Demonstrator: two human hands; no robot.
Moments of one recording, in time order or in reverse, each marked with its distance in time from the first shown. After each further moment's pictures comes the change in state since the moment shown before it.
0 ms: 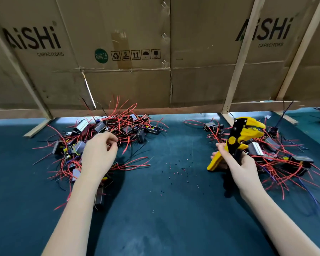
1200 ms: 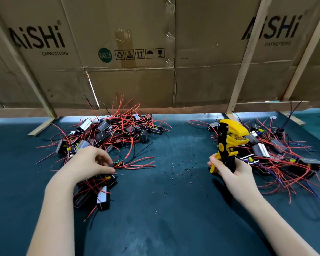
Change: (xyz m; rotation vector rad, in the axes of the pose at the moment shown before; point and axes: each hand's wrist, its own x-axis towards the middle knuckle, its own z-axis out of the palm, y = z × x) left_hand 0.000 -0.022 -0.047 0.160 -0.561 -0.102; right_hand -0.008 0.015 0.008 -0.218 -0.116 -0.082
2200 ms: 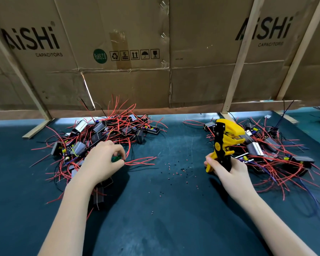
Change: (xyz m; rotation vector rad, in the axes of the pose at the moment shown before) left_hand 0.008 0.032 0.027 0.156 0.162 0.247; right_hand -0.002 -0.008 -0.004 -0.064 0.003 0.041
